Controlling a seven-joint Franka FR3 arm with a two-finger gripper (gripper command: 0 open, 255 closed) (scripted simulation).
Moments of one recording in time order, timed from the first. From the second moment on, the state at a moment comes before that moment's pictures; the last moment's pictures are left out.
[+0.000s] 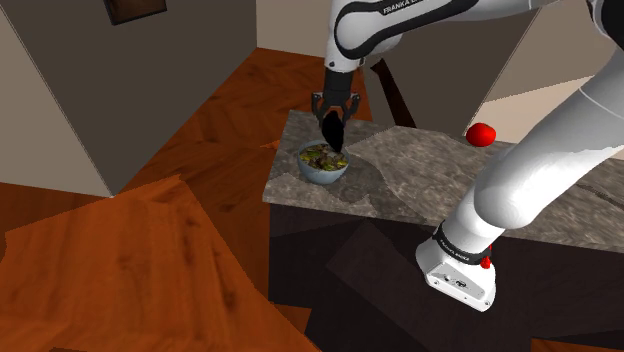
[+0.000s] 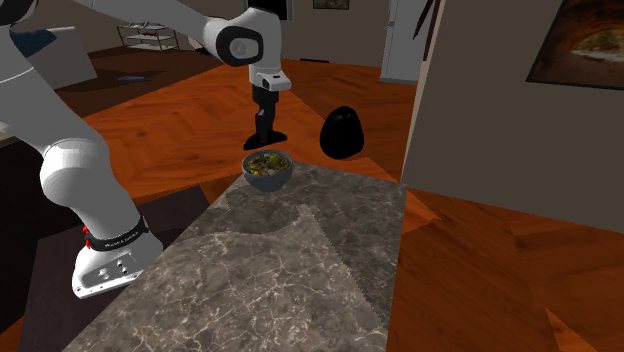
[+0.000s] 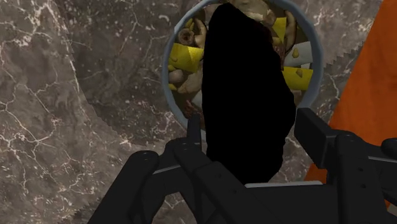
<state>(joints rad) -0.03 -0.20 0.02 -2.29 0.04 2.02 0.69</state>
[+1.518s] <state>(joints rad) -0.02 -0.10 0.04 -2.39 0.04 2.22 0.71</state>
